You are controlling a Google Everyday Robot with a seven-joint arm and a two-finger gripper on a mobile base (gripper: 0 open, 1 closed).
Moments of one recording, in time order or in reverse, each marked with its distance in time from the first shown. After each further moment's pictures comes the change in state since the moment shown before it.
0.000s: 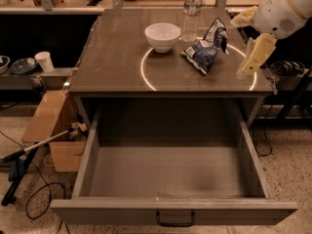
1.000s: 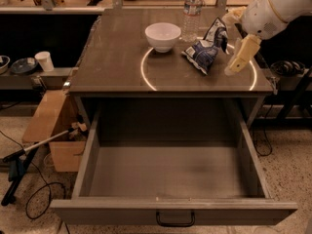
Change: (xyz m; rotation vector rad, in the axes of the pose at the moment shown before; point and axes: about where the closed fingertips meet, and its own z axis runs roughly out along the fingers) arm 0.001 -0.039 0.032 0.061 -0.030 -0.059
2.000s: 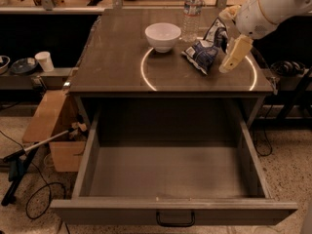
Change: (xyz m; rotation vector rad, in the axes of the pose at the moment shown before) arm 0.006 -0.028 0.016 0.093 0.034 -0.054
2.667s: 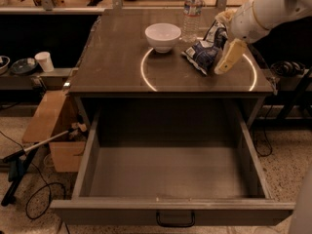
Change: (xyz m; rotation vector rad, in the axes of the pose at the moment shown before) arm 0.007 -0.010 0.021 0.014 -0.025 -0.008
